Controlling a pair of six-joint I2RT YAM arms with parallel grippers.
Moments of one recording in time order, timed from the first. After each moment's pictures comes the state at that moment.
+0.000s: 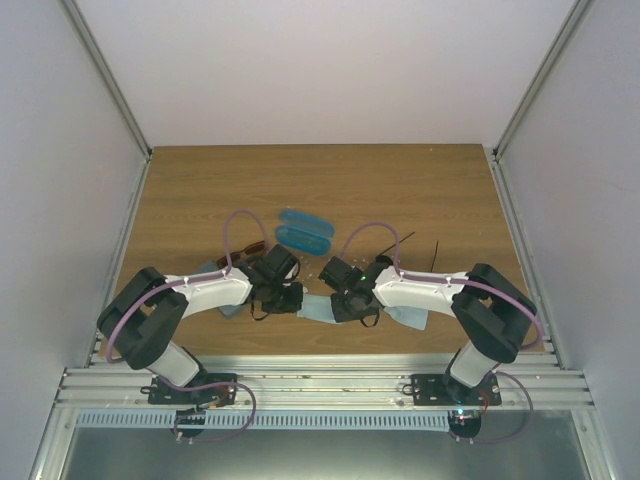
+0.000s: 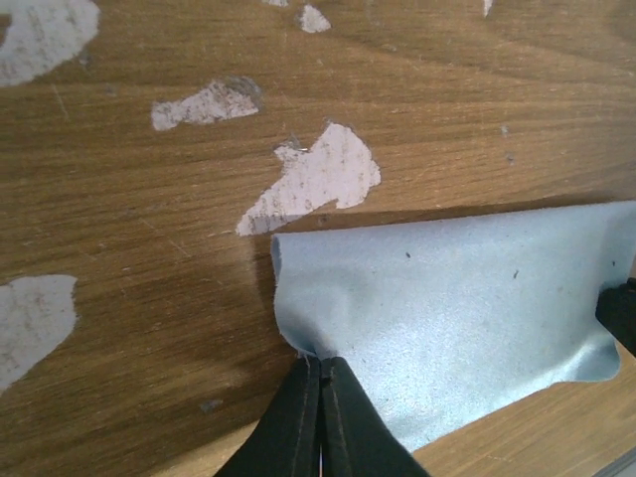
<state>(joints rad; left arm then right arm) -0.70 1.54 0.72 -0.35 0.25 -0.71 0.94 1.65 0.90 -0.61 0.06 0.74</state>
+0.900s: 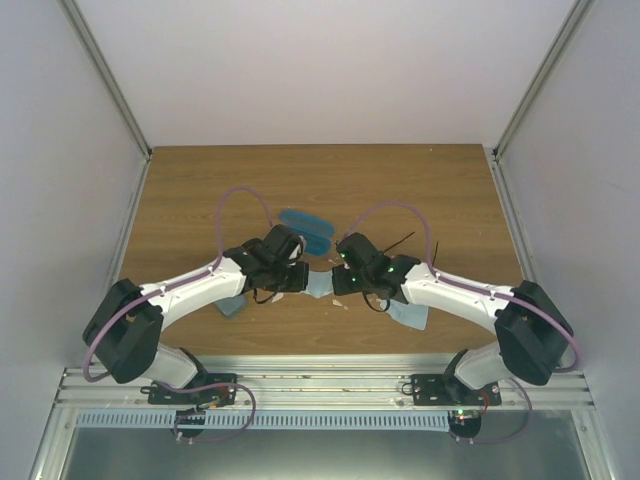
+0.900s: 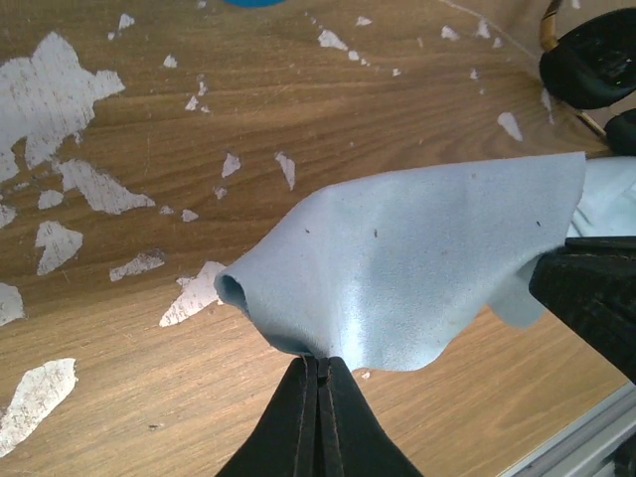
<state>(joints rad) -0.71 1.45 0.88 -0.45 0.17 -0.64 0.85 1.45 0.88 -0.39 0.04 0.60</state>
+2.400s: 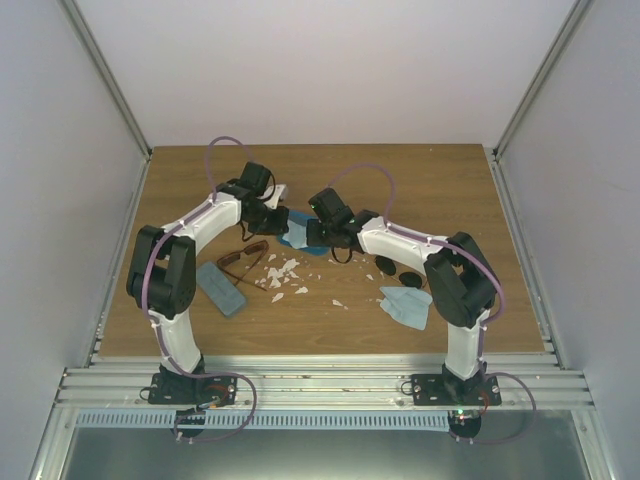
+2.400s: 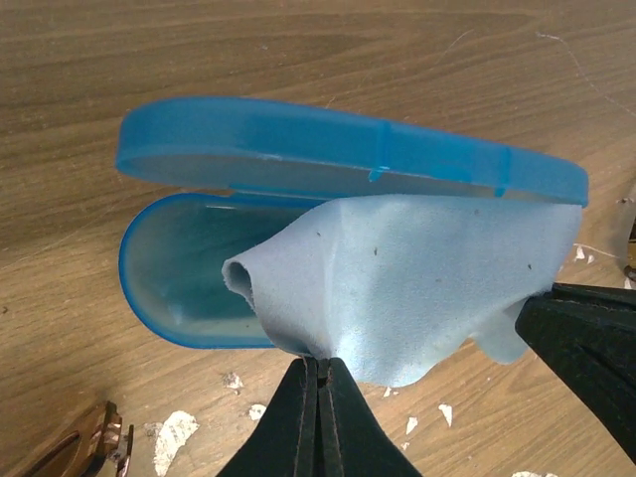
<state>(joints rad) -0.32 1.86 1.38 -0.67 0.35 -0.21 0.73 1.92 1.37 -0.36 0.06 0.63</state>
